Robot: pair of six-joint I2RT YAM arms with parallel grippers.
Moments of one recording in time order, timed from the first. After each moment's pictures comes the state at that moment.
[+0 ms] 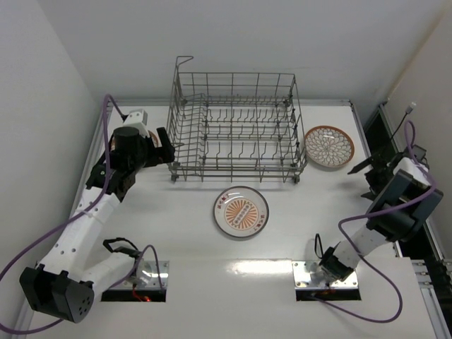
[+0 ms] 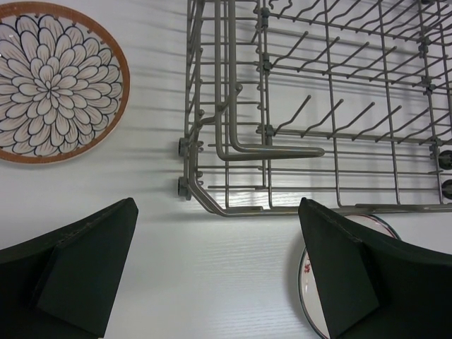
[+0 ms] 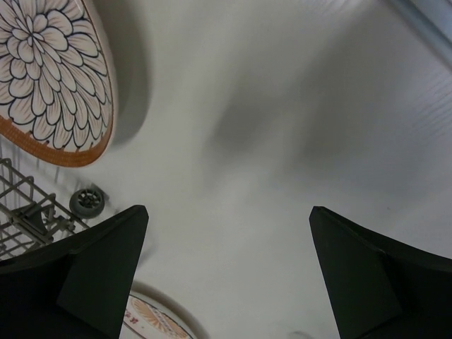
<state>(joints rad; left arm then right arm) -0.23 1.01 1.01 -0.47 -0.08 -0.34 -0.73 1.71 1.10 -0.61 -0.34 0.35</state>
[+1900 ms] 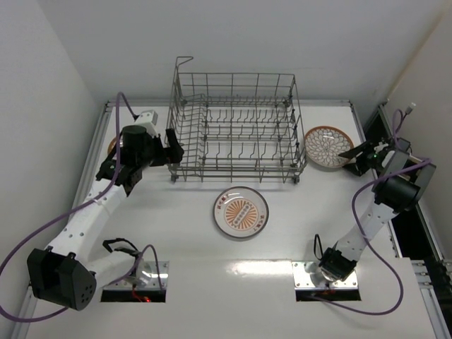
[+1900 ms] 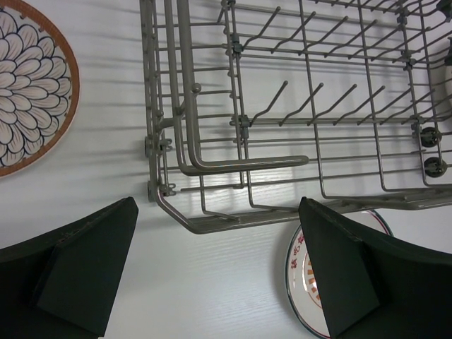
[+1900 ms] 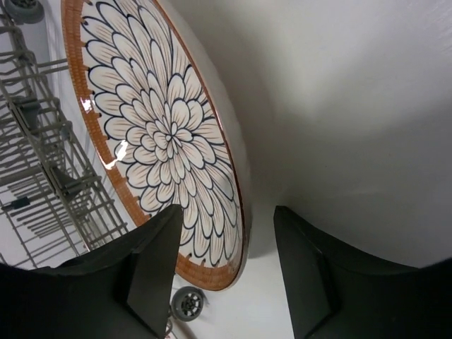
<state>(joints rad) -0.23 1.10 0.98 -0.37 0.04 -0.34 -0.65 2.13 1.27 -0.17 -0.73 0.46</state>
